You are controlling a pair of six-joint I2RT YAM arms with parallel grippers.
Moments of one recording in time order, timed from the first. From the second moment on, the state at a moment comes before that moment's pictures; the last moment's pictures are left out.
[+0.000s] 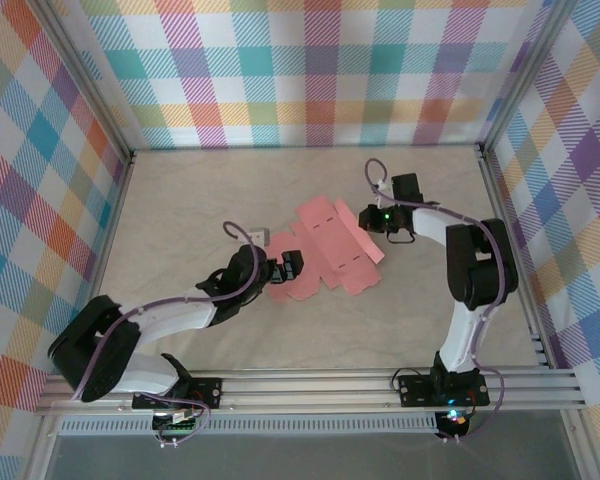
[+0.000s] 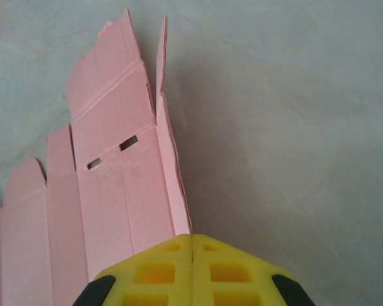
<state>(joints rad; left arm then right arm) -0.74 1.36 0.56 0.29 -0.19 -0.67 0.20 1.88 1.14 -0.18 -0.48 0.29</state>
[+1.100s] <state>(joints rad) -0.66 1.67 0.60 0.48 -0.06 -0.72 0.16 1.83 0.97 -0.15 -0.60 0.39</state>
